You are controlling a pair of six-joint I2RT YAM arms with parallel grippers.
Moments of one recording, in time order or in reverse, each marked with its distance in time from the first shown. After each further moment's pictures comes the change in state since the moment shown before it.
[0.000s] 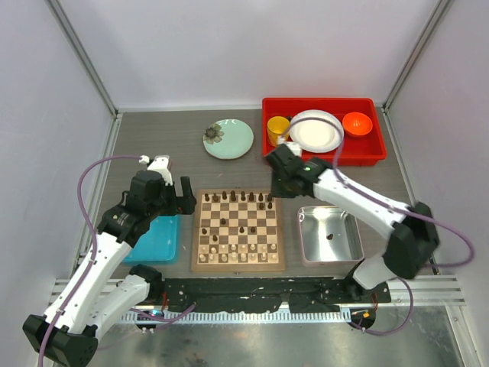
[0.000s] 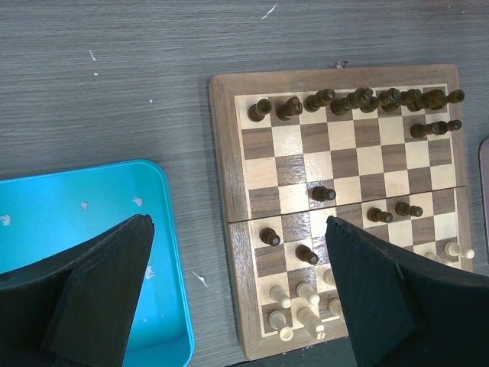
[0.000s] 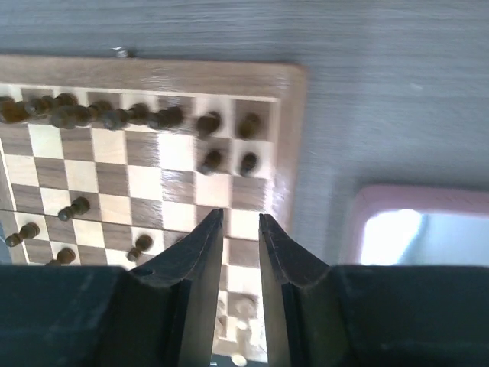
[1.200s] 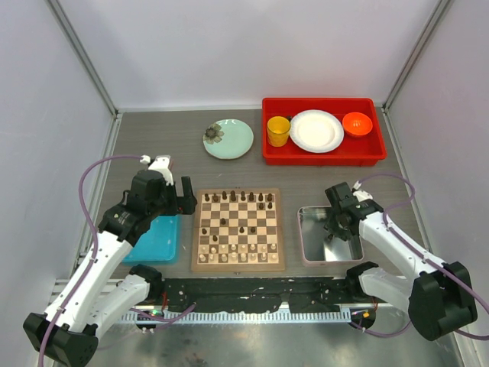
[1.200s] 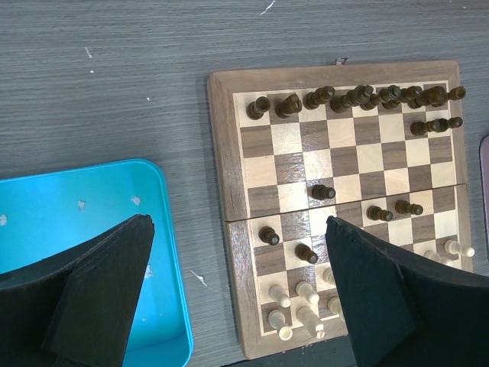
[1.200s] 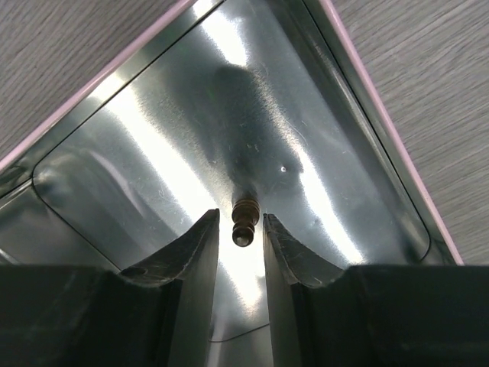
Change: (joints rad) left arm 0.000 0.011 0.000 0.000 0.007 0.000; right arm -0.421 -0.551 -0.701 -0.051 0.034 0.262
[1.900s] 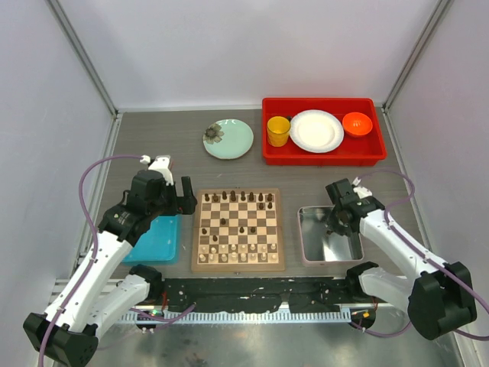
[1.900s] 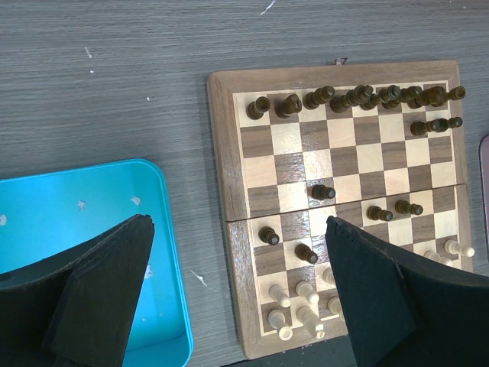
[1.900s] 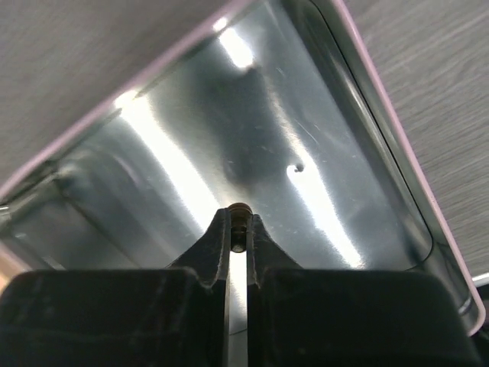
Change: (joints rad) left arm 0.000 0.000 0.000 0.000 0.000 0.000; right arm -0.011 0.020 0.007 0.010 -0.021 -0.027
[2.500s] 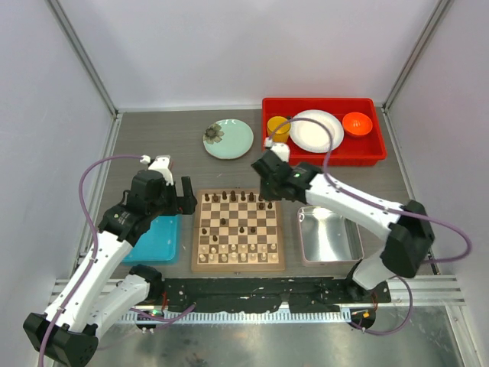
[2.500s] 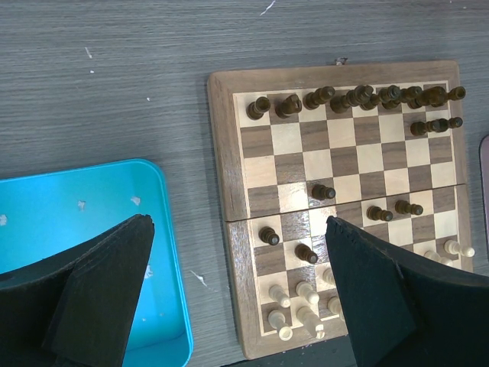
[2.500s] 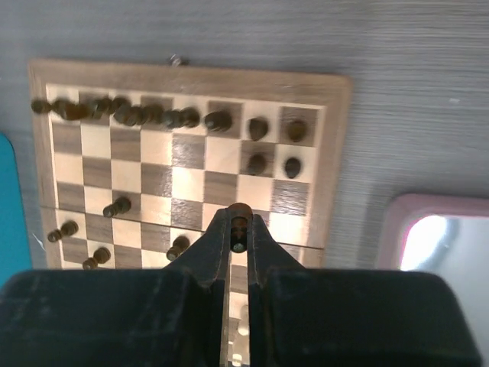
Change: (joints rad) left arm 0.000 0.000 0.000 0.000 0.000 0.000; right arm 0.487 0.410 0.651 0.071 0.082 -0.141
